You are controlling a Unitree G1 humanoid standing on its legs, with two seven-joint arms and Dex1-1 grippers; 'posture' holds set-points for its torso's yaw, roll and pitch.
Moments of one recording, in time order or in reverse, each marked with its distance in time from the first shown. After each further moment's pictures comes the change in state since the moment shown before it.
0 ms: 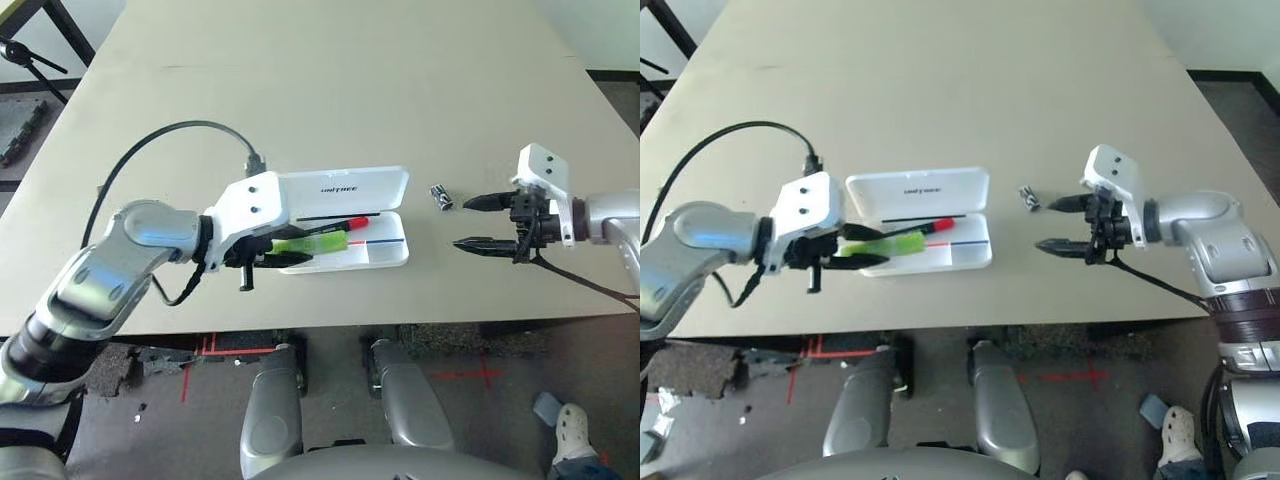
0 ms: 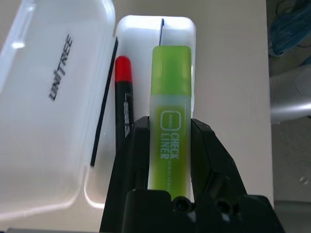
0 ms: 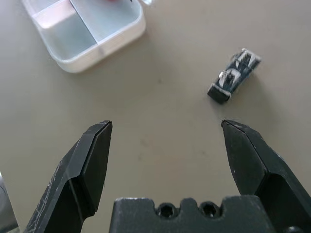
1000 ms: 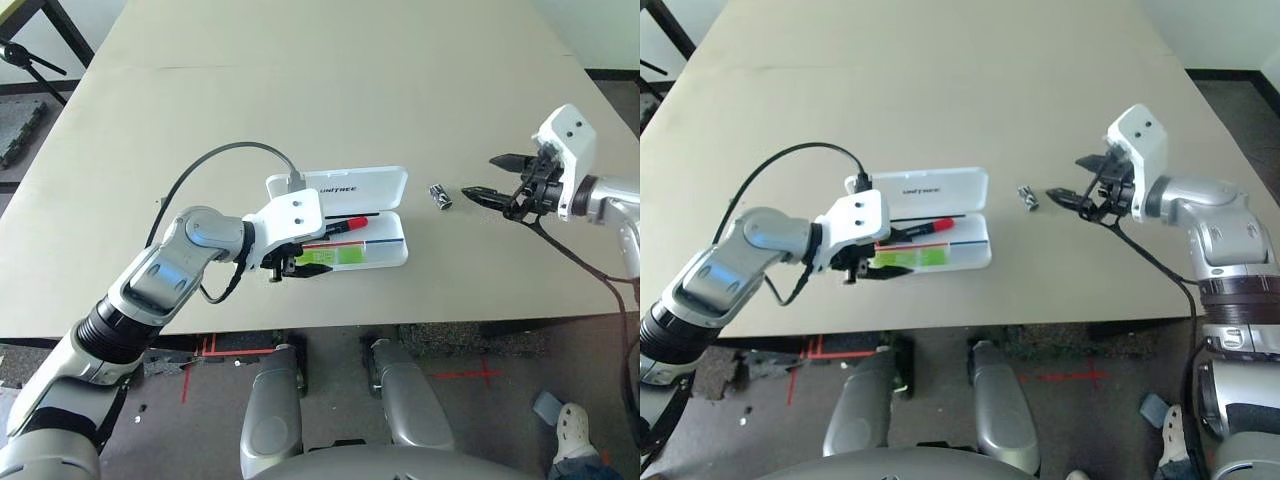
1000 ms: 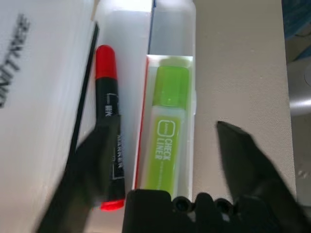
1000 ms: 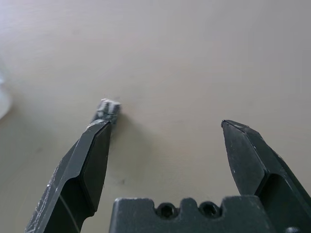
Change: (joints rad) left arm 0.019 -0.090 -0.072 0.097 0.125 -0.067 -0.002; right arm -0.111 0.126 -0.107 0.069 -0.003 0.131 -0.416
